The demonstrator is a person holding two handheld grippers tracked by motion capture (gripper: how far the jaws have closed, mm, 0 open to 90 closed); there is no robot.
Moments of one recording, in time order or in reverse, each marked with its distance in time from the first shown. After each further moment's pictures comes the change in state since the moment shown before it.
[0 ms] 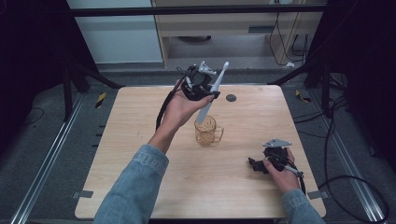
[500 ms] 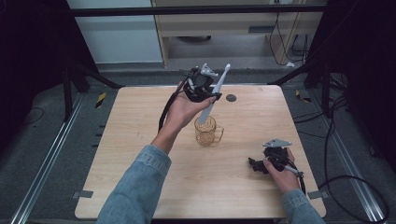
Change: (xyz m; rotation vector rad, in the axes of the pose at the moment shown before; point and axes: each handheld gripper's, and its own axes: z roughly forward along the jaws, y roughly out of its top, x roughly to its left) left arm 0.000 -0.004 0.011 -0.007 -0.011 -0.009; right arm 0.000 0.000 0.000 0.000 0.001 -0.002
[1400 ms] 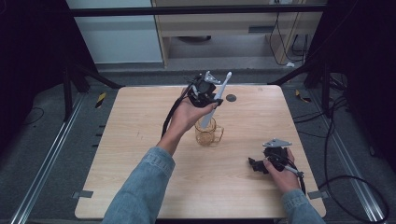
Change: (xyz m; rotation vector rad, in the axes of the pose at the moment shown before) left arm 0.001 -0.017 0.030 0.031 -0.010 0.001; right arm 0.000 0.000 0.000 -0.002 0.000 -0.001
